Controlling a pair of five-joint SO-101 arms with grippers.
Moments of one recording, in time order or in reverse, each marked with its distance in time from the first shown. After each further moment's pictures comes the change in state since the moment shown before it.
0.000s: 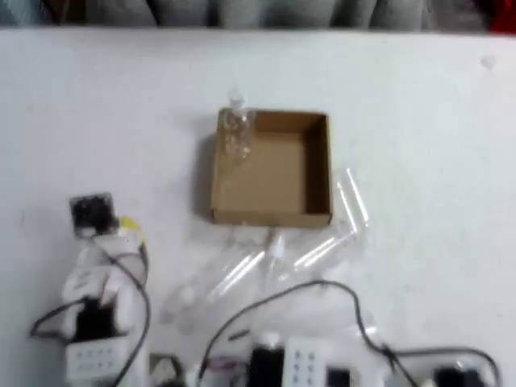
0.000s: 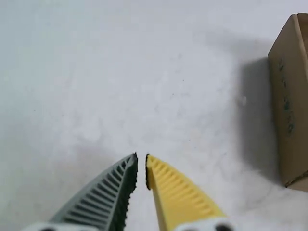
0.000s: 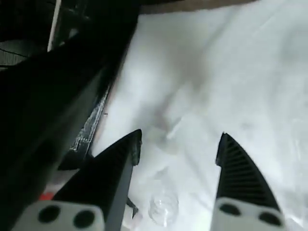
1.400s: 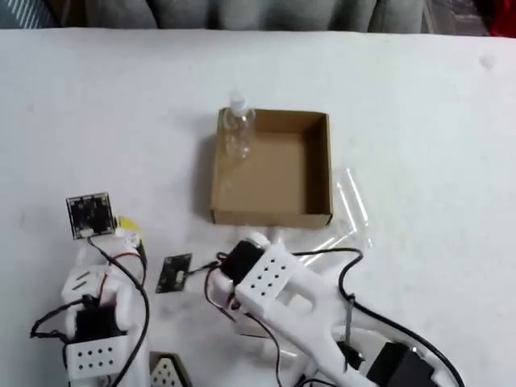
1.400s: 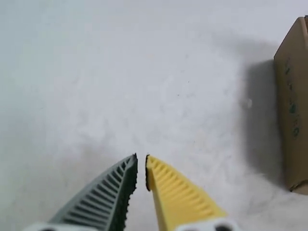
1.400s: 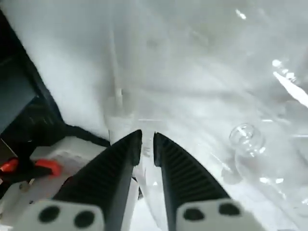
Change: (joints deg) left arm -1.1 0.0 0.0 -0.1 0.0; right arm 32.5 26.3 -25.3 14.9 0.4
